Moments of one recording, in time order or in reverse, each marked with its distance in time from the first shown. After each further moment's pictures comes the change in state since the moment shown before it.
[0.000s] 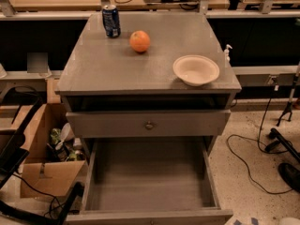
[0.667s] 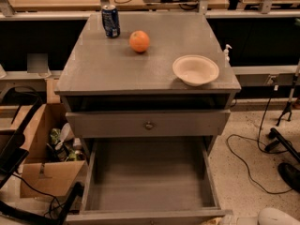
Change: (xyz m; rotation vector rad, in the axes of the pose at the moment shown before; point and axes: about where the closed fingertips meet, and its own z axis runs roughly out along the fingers) arm -0.017 -0.018 0.050 -0.025 -0.035 -0.067
